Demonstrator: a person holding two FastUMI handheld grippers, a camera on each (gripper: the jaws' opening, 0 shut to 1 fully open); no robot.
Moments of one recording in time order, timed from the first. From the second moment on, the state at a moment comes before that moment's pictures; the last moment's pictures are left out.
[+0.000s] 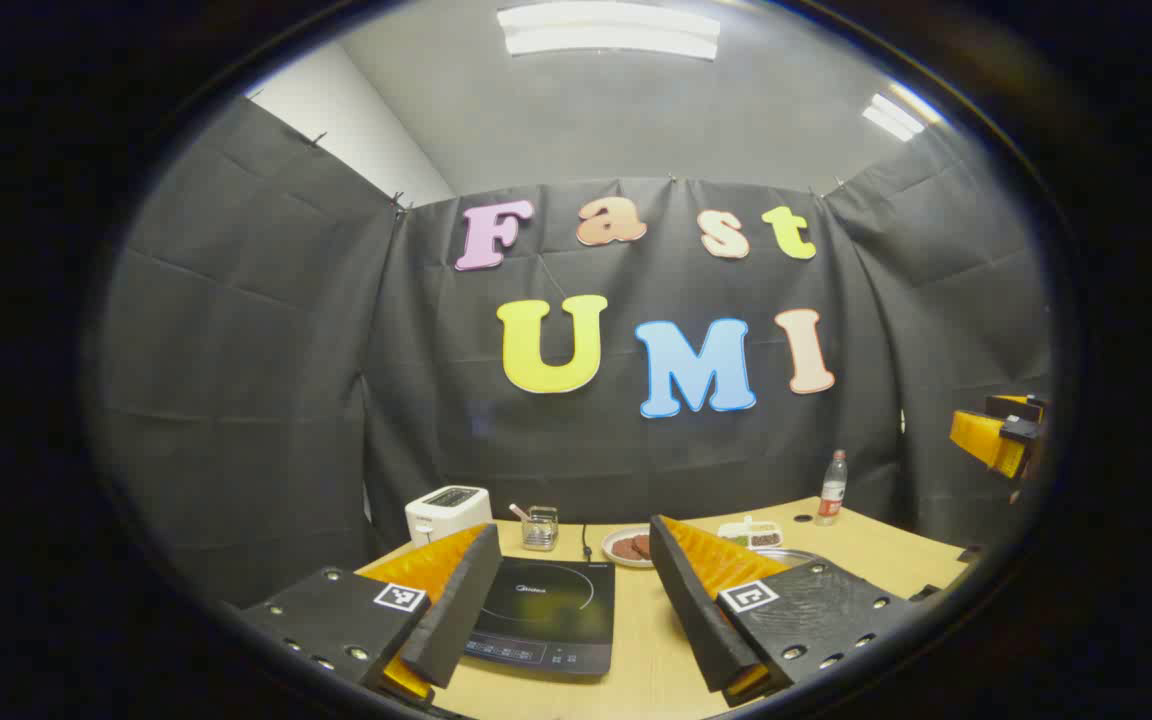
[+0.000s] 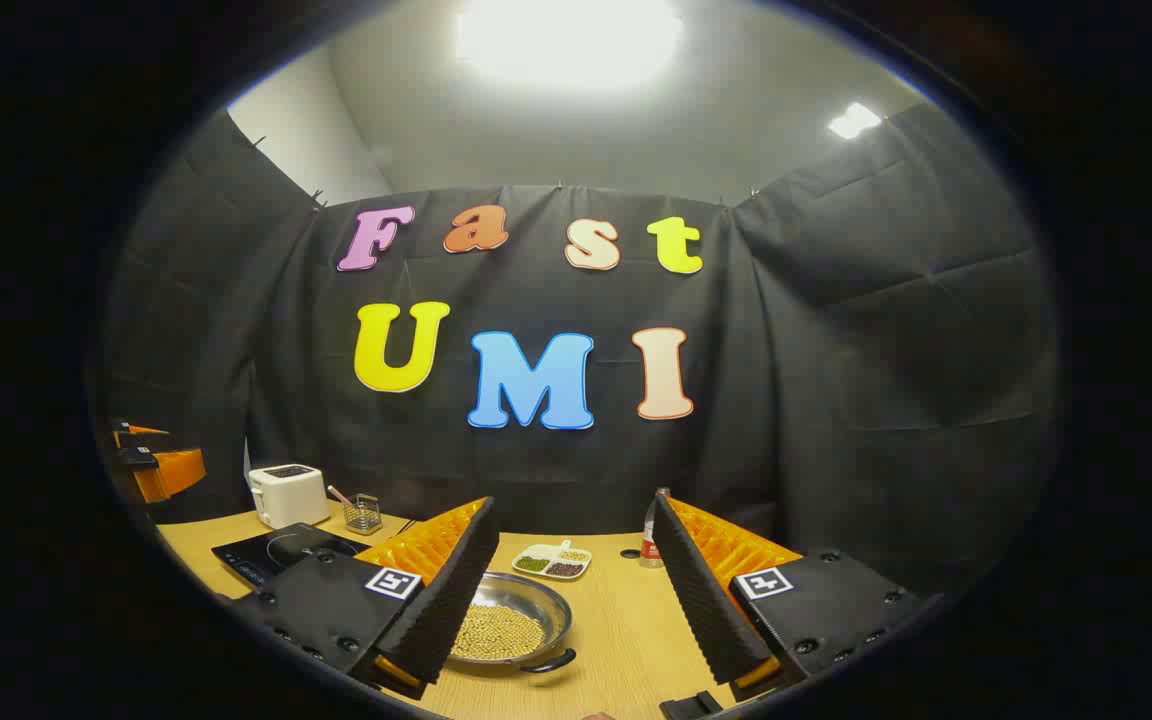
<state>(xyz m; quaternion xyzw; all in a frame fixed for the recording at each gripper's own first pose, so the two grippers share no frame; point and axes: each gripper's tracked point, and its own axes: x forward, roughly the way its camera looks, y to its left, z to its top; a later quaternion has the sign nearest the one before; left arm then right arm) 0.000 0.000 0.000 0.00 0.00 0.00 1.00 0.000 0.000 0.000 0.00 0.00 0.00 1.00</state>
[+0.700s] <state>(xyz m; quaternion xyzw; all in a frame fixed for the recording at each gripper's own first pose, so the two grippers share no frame) -0.008 0.002 0.010 0.00 -0.01 0.00 1.00 -0.002 0.002 -0.006 0.00 0.01 0.00 1.00</state>
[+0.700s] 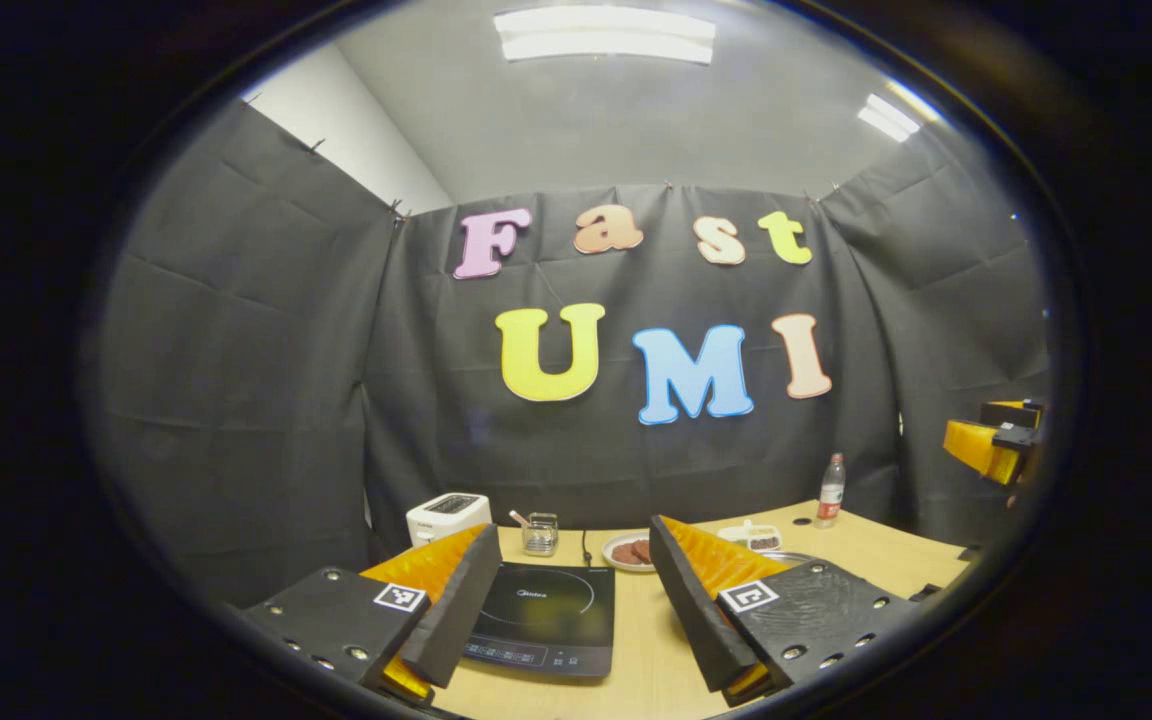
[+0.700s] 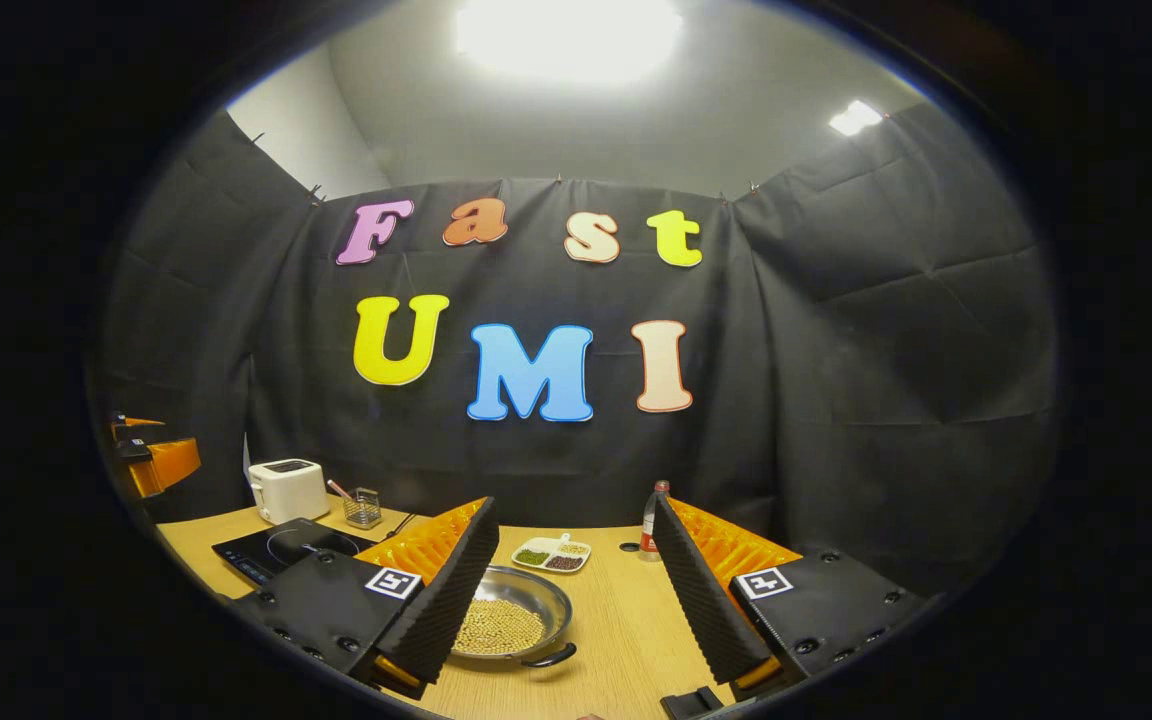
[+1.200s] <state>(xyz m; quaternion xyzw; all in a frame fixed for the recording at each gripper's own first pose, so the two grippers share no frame) -0.012 0.008 0.015 0.01 -0.02 0.00 1.00 0.001 0.004 -0.007 0.01 0.02 0.00 1.00</state>
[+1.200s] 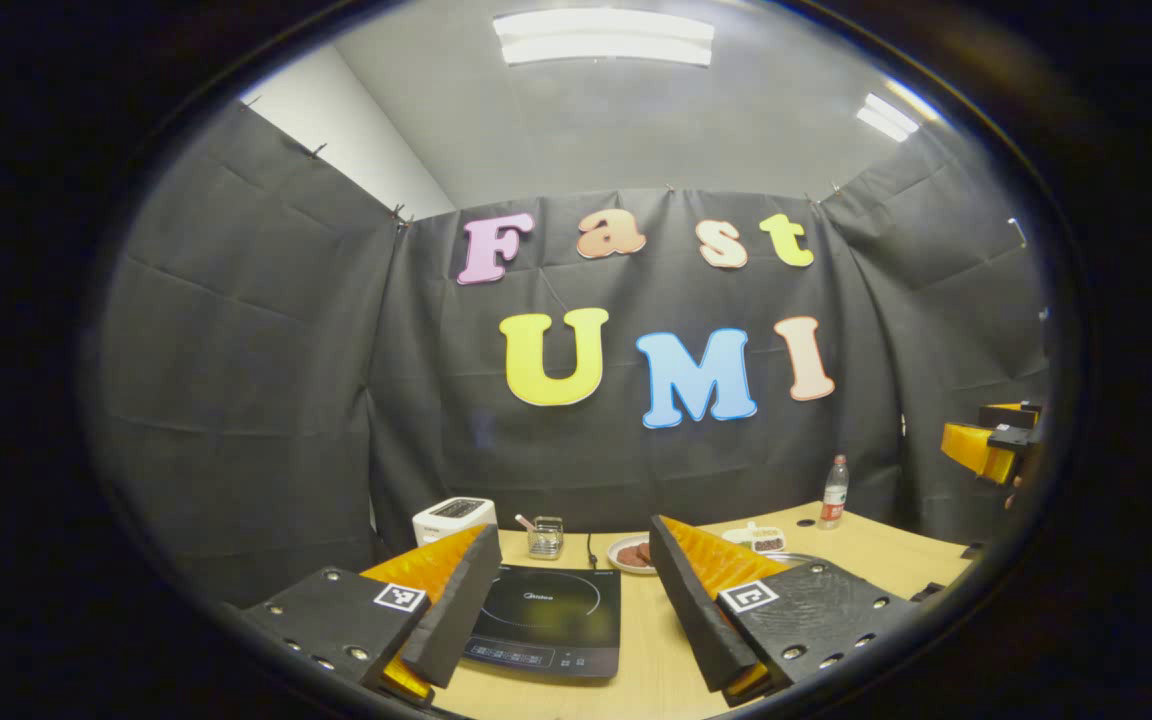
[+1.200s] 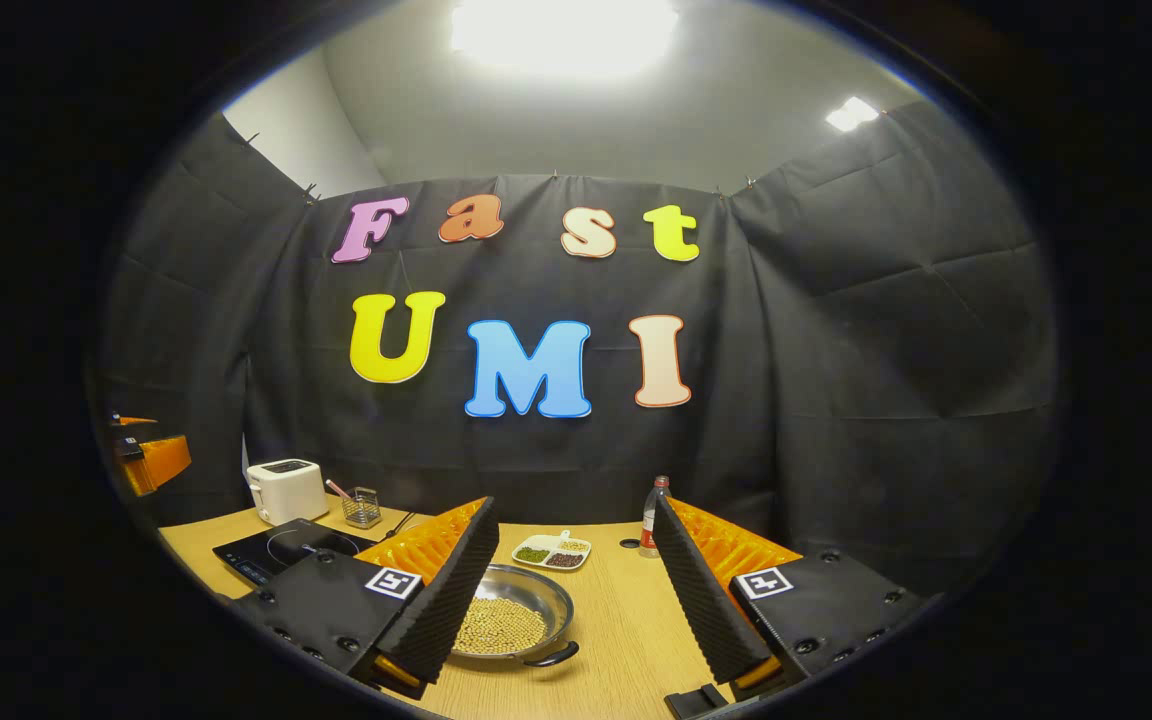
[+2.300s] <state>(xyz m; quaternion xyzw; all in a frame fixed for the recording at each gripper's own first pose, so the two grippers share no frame) -0.012 0.033 0.020 0.01 -0.03 0.00 1.00 -0.005 0.045 -0.022 -0.01 0.05 0.03 1.00</state>
